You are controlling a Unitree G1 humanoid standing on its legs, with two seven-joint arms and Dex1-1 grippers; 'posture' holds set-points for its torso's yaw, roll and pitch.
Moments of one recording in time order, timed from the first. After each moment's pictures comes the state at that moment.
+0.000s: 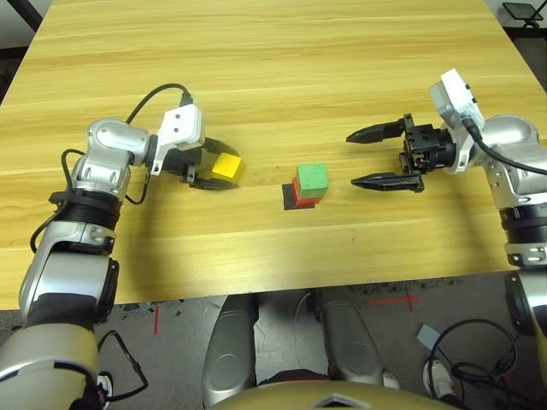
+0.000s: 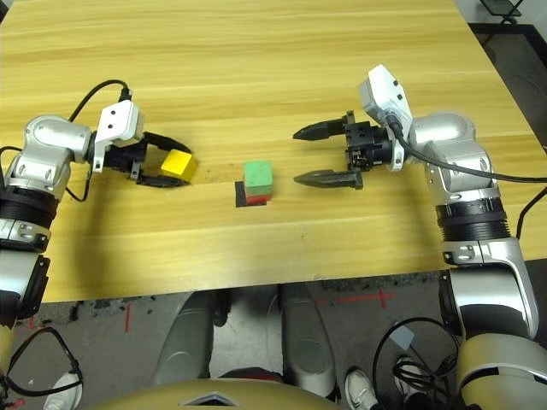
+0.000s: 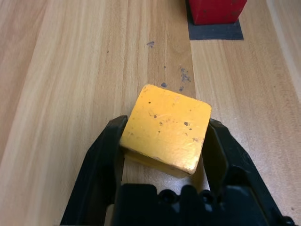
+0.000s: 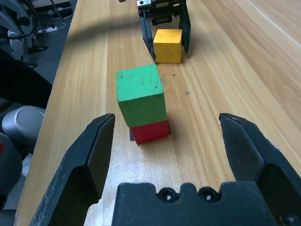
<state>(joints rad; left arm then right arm) -0.86 0.71 -0.17 0.61 -0.13 -0.06 -1.50 -0.77 -0.71 0.05 0.23 0.42 0.29 1.51</state>
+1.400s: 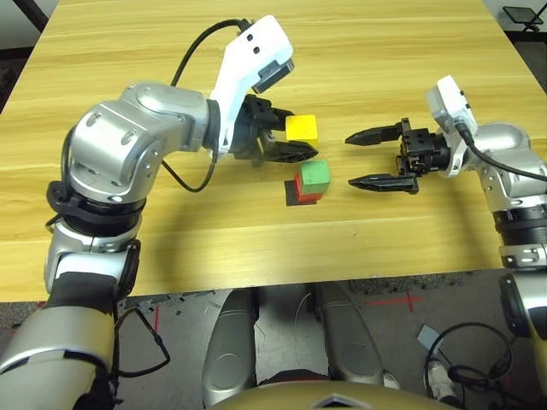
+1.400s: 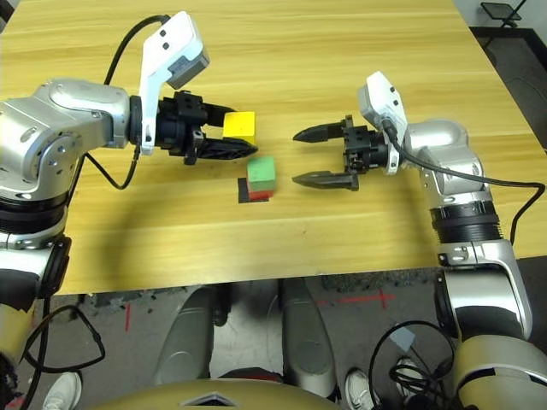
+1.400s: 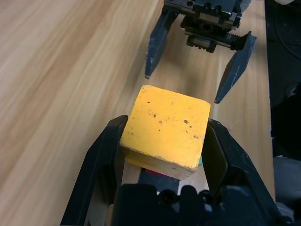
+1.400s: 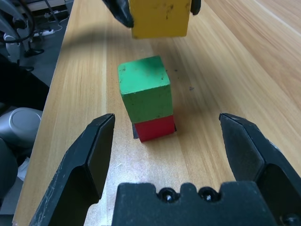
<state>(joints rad) -0.98 0.57 -0.19 -0.34 -0.48 1.16 -0.89 -0.74 -0.68 0.05 0.27 0.41 0.24 1.49</state>
